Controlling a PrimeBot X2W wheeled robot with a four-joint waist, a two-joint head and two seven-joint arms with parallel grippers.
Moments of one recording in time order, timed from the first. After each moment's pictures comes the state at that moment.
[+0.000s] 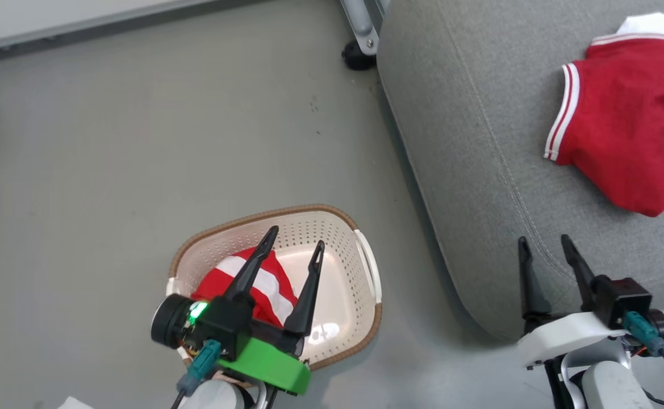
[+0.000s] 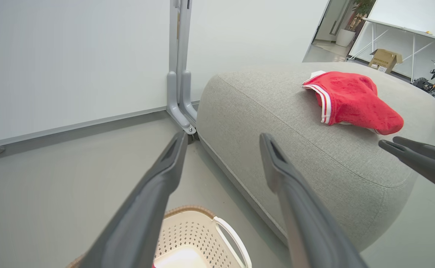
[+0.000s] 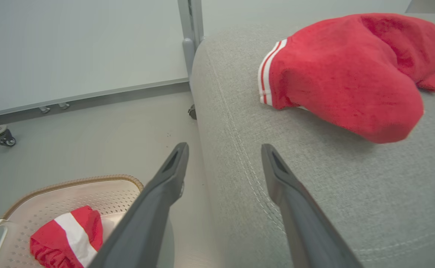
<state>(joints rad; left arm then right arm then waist) -0.20 0.17 -0.60 0.10 -0.33 0.07 -0.26 -0.09 -0.05 -0.05 0.26 0.11 0.13 -0.26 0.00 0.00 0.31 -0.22</state>
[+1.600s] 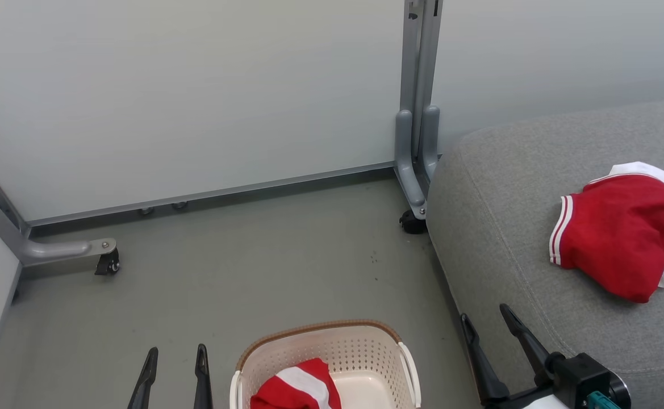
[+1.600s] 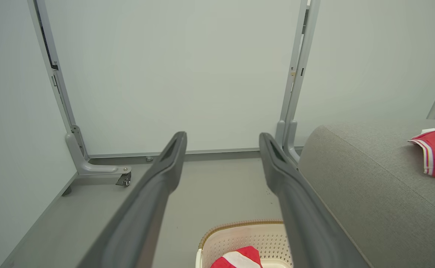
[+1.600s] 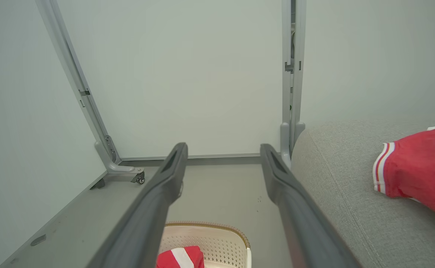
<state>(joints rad) 0.30 0.05 -0.13 -0.05 -0.18 0.01 -0.26 0.16 -0.09 0.21 0.05 0.18 0.13 -0.26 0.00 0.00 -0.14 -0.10</state>
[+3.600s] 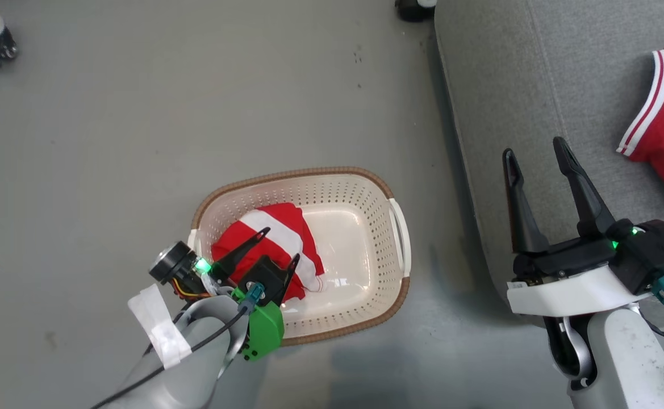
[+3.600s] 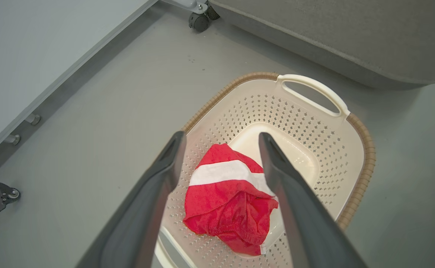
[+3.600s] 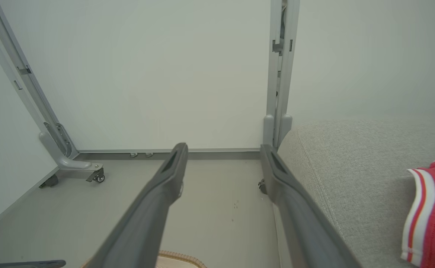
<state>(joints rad) -0.52 0.10 -0.56 0.82 0.13 -0.12 -0.26 -0.17 -0.11 0.11 -0.09 0.17 0.13 -0.26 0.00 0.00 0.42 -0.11</state>
